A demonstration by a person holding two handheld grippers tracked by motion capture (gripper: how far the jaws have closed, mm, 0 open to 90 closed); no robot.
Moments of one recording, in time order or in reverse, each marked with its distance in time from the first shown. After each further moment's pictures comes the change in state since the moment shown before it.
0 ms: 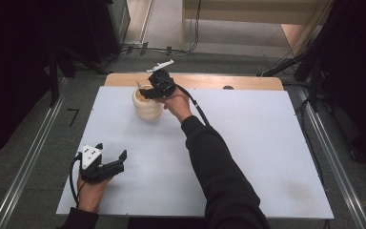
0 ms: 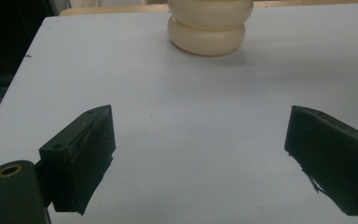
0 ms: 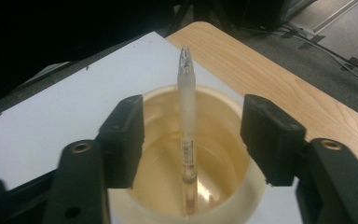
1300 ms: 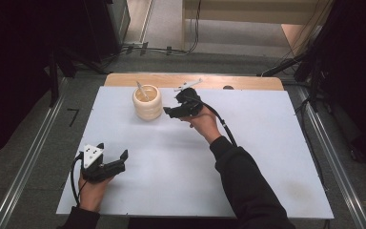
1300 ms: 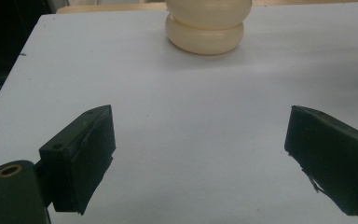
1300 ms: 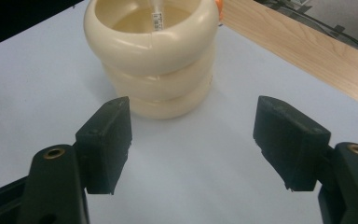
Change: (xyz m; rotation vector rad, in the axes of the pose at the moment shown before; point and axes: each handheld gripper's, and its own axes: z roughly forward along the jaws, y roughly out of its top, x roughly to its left) left arm -0.002 0.000 0.002 0.004 -0.005 -0.005; right arm -0.017 -0.076 -0.061 0.052 -0.041 0.033
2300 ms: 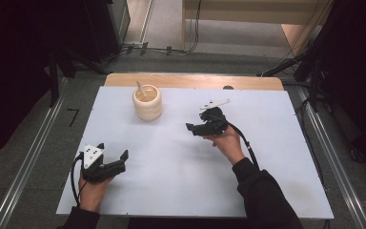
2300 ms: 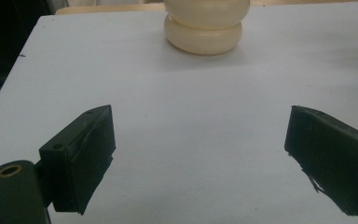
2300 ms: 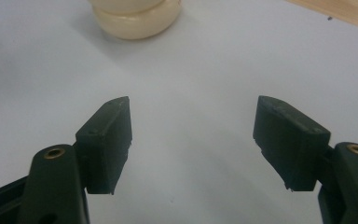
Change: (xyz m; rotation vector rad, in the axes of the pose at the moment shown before) left arm -0.001 0.000 -0.001 0.002 0.001 0.009; right arm -0.015 -0.077 -0.050 0.014 -0.038 0.079
